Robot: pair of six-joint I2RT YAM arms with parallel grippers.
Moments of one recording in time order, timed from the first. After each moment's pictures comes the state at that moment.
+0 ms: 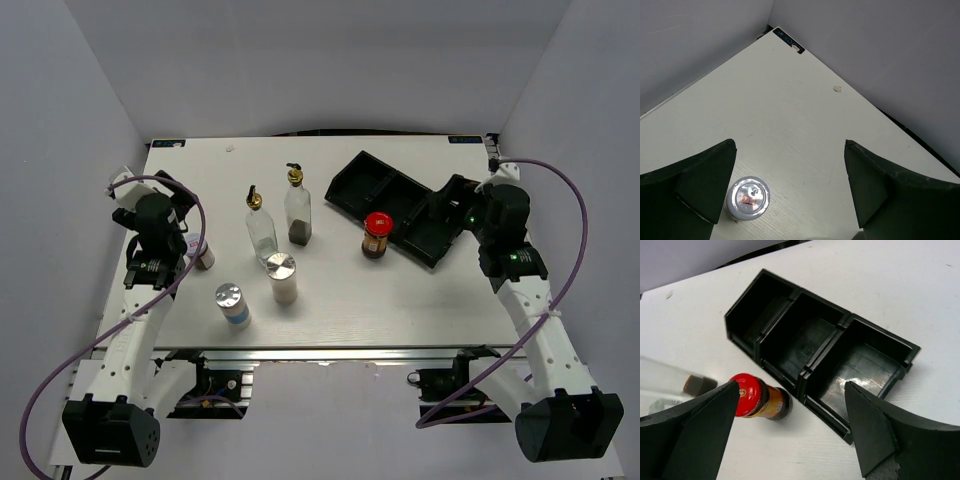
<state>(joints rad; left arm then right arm) -0.06 0.92 0.83 -0.09 -0.54 -0.51 0.12 0.95 0.88 -0.24 -0.05 0.34</state>
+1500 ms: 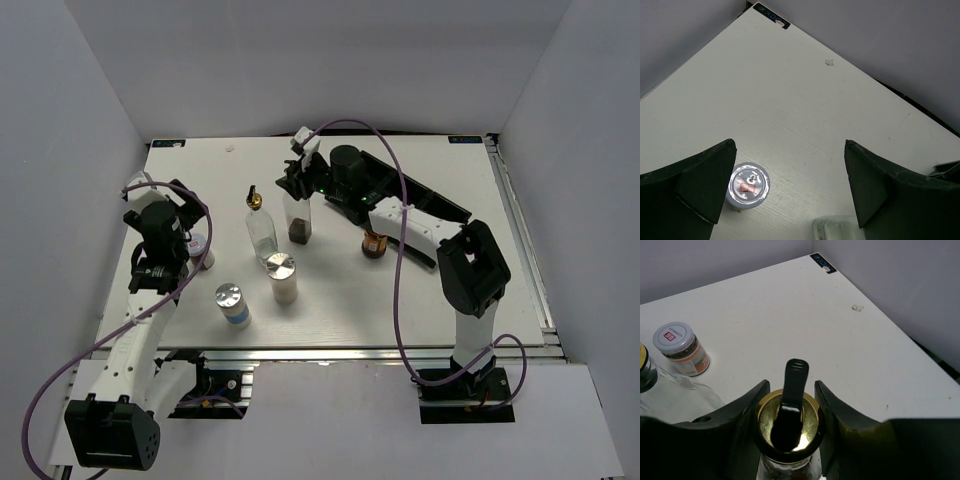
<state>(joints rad) -0.06 0.91 0.75 -0.06 -0.41 -0.45 0.72 1.90 1.46 0.34 -0.35 -0.10</state>
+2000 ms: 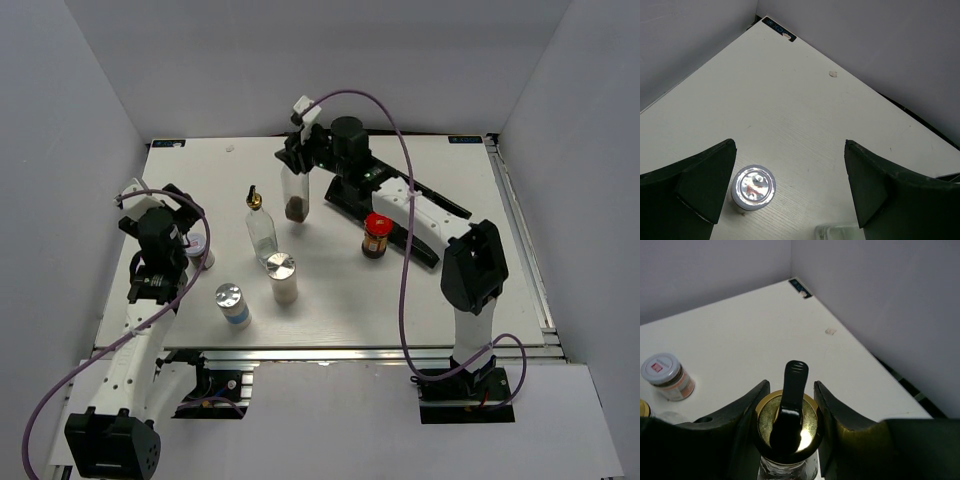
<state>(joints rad) -0.06 0.84 0.71 -0.03 -0.45 -0.45 0.71 1.94 1.70 0.15 -0.32 -0.14</state>
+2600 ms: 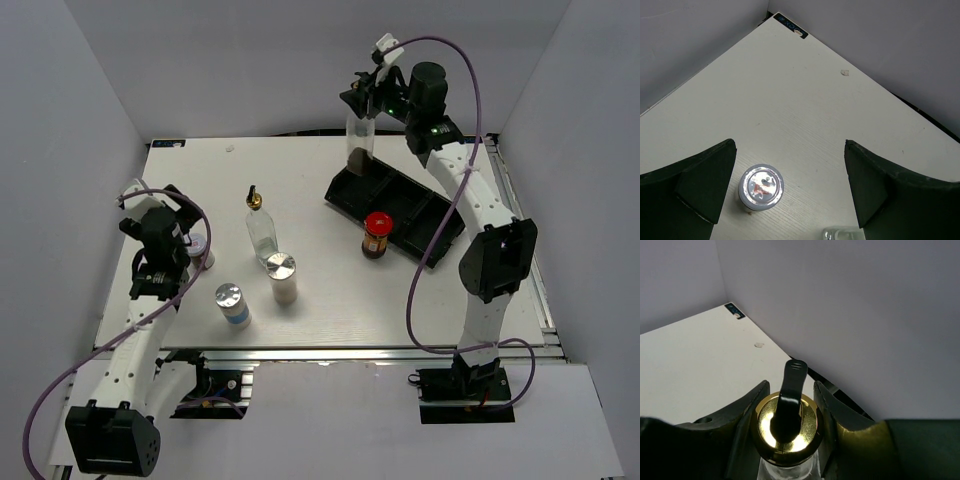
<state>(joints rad) -0.06 0.86 0.70 -0.03 -0.50 -0.44 0.38 1.94 1.99 0.01 -0.52 -0.11</state>
